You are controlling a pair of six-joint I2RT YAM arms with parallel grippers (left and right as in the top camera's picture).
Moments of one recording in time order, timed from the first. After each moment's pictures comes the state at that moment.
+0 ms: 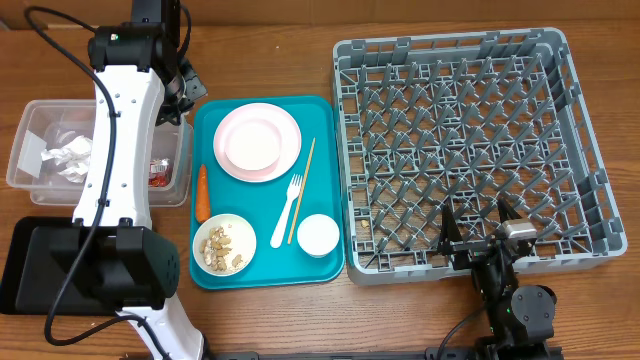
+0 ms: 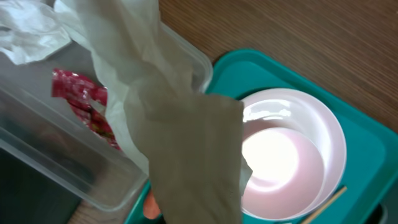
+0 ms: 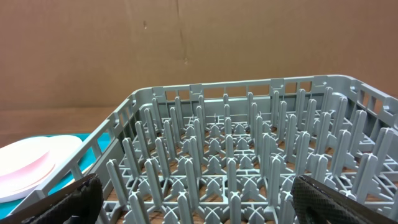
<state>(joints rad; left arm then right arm) -0.02 1.95 2.02 -1.34 -0.20 -0.59 0.14 0.01 0.02 -0.03 0.00 0.10</state>
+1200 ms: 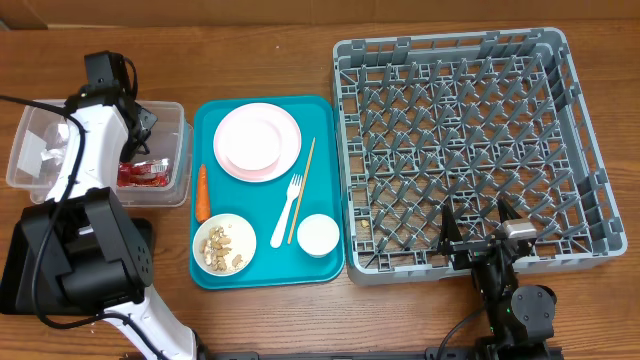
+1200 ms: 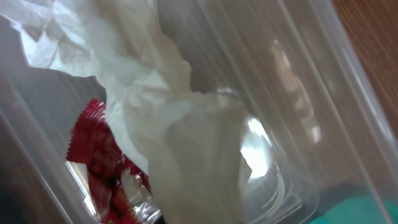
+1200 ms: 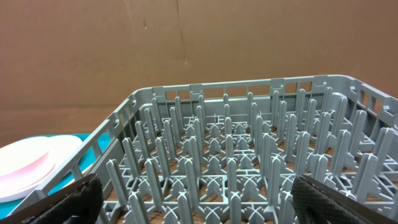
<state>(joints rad) 0.24 1.97 1.54 -0.77 -0.24 -0.78 0.14 0.01 0.02 -0.03 0.00 0.10</state>
